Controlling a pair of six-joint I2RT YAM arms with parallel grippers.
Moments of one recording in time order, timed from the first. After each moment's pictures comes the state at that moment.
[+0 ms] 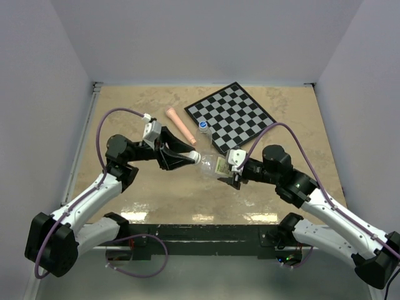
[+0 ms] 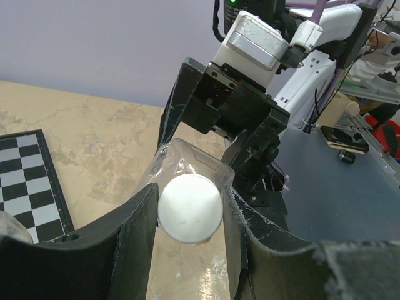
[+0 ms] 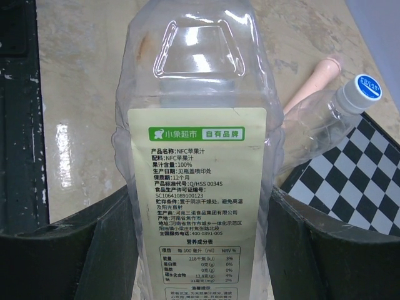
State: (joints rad) left arm -0.45 1.04 0.62 0.77 1.07 -0.49; right arm 0.76 0.81 0.71 -0.25 -0.42 -0.45
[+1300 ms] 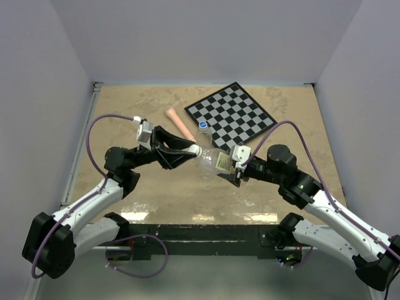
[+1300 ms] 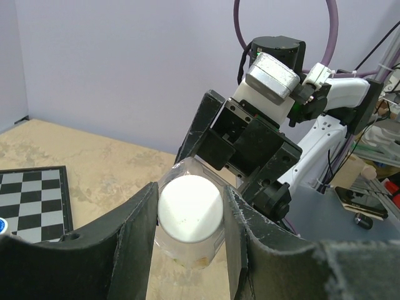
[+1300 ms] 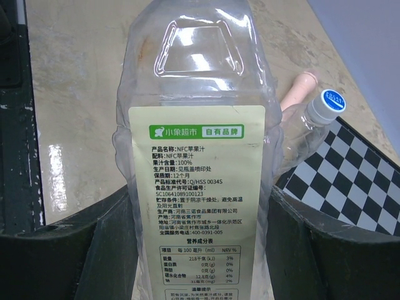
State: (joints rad) left arm -0.50 1.01 0.53 0.99 0.83 -0.63; right arm 0.76 0.78 0.74 -0.21 -0.39 -0.40
